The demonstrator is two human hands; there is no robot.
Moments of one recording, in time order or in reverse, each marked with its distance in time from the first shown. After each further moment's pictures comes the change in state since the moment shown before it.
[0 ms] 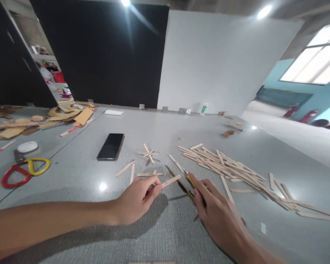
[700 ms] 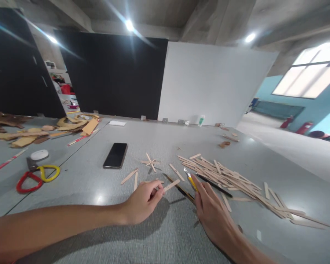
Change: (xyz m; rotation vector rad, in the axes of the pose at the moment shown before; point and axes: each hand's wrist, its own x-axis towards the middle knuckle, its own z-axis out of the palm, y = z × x) left_hand 0.009 -0.003 0.003 -0.010 0.037 0.014; right_hand 0.012 0.014 0.013 0.066 0.079 0.008
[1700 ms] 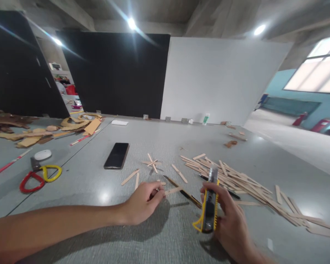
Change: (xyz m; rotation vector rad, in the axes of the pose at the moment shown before) left_hand 0.003 0.001 -0.003 -0.034 -0.034 -0.052; right_hand -0.007 0.003 -0.016 0.329 0.235 0.020
